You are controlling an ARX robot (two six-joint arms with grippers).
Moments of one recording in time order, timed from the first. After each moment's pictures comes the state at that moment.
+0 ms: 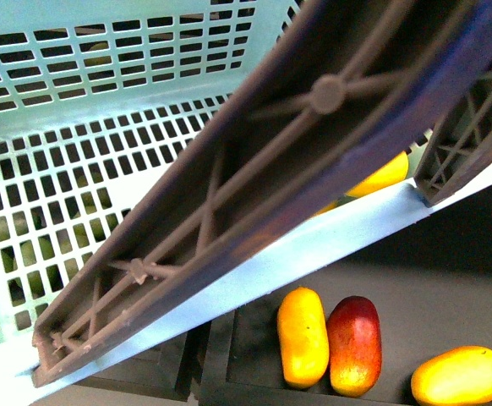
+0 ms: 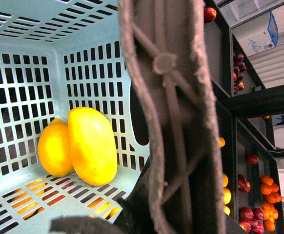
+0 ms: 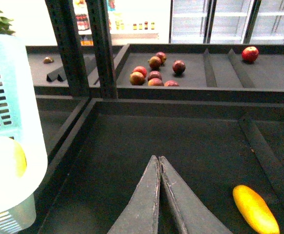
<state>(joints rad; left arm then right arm) -0.70 1.28 1.01 -0.18 -0.10 -1.03 0.00 0.39 0.02 0.38 0.00 0.01</state>
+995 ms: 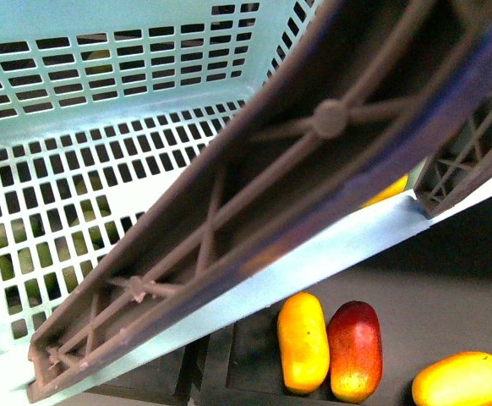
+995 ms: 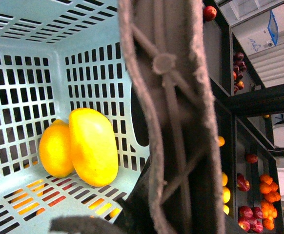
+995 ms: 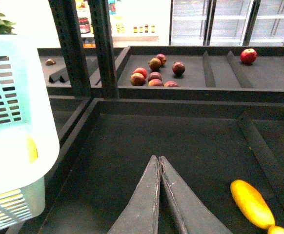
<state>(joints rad) -0.70 1.28 1.01 -0.18 -0.10 -1.03 0.00 0.01 0.02 0.00 0.00 0.01</state>
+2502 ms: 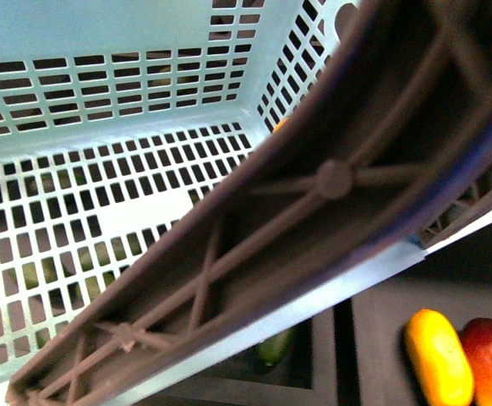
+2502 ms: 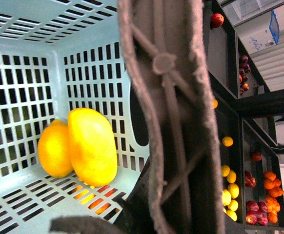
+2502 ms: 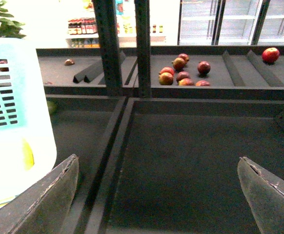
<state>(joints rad) -0.71 1.28 1.01 -0.18 -0.09 -1.03 0.00 0.00 0.02 0.00 0.00 0.00</state>
